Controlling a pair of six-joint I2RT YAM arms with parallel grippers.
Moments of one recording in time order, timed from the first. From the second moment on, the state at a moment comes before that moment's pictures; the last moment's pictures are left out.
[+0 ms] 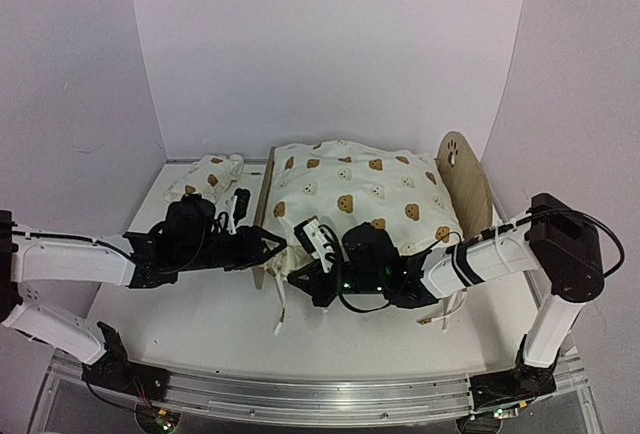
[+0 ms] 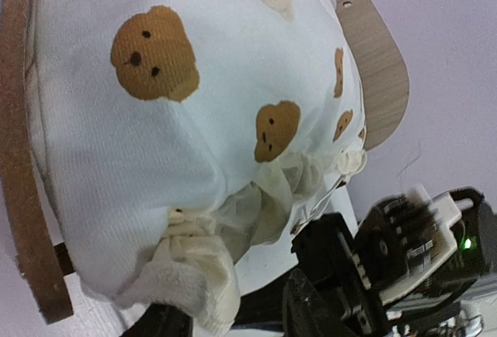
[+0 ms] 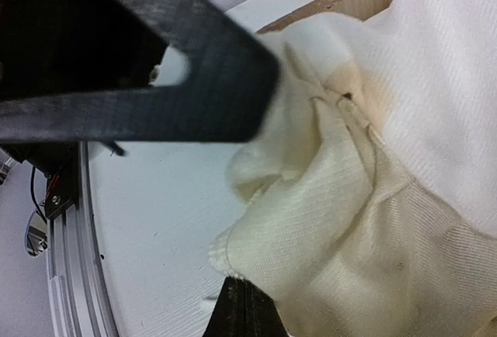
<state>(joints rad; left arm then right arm) -0.88 1.29 0.64 0.26 0.14 -0.86 1.08 1.80 0.87 0.49 -0.17 0.29</state>
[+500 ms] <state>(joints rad) -0.88 1.10 0.40 0.18 0.07 -0.88 1.08 1.80 0.87 0.49 -0.21 0.29</state>
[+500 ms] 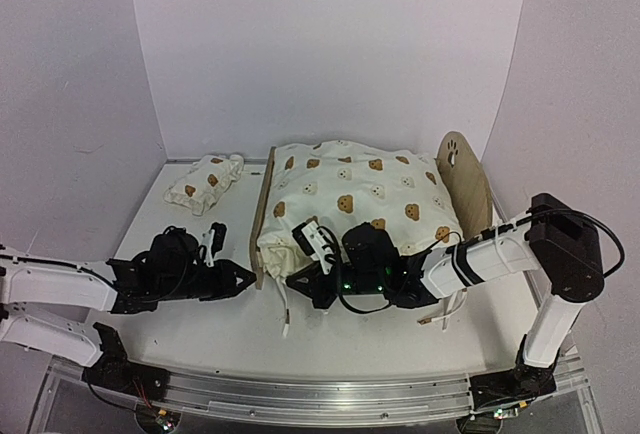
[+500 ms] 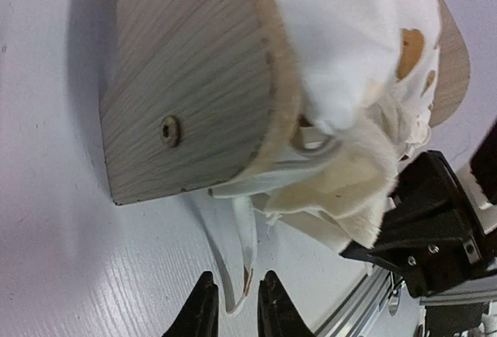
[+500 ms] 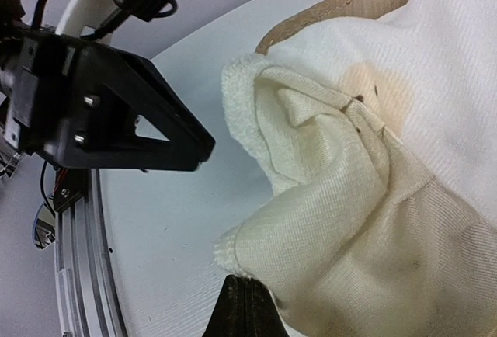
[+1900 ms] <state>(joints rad) -0.96 1.48 0.43 0.58 -0.22 -1.00 1.08 1.80 0.88 0.50 -0.28 0.29</state>
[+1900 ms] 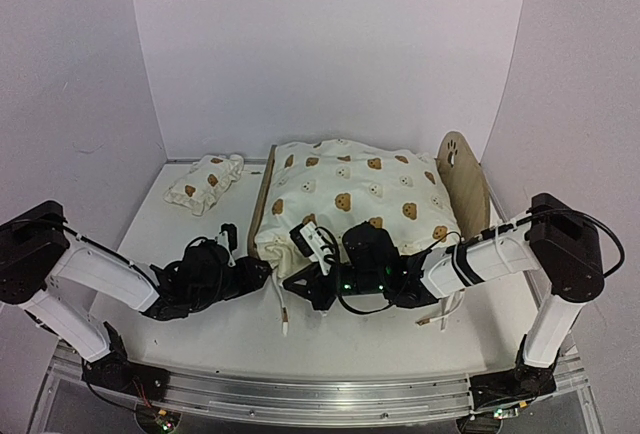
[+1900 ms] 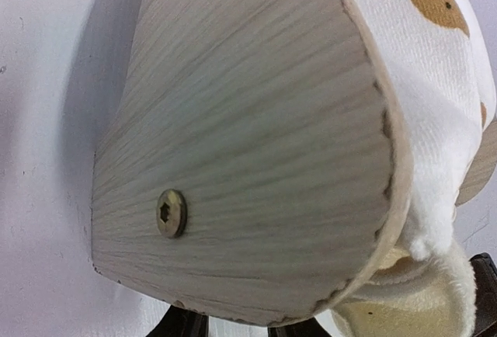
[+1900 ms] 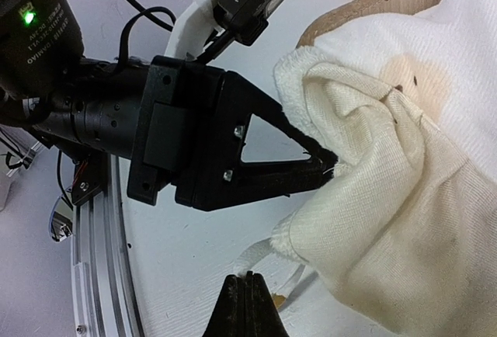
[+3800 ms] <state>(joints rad) -0.96 1.22 0.27 0.55 -0.07 -0.95 1.04 2.16 1.31 0.45 -0.39 0.29</state>
